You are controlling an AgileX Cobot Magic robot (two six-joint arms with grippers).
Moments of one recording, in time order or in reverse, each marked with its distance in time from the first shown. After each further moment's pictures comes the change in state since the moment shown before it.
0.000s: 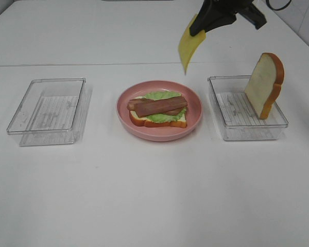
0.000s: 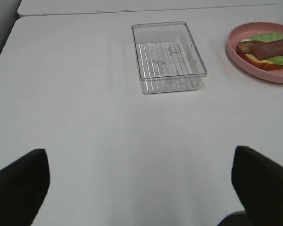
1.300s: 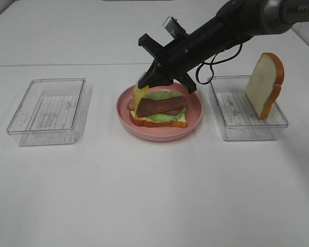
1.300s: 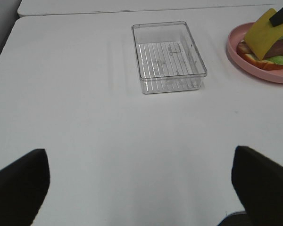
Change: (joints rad) left arm 0.000 0.000 0.000 0.001 0.000 0.000; right arm 0.097 0.358 0.020 0.352 -0.230 -0.196
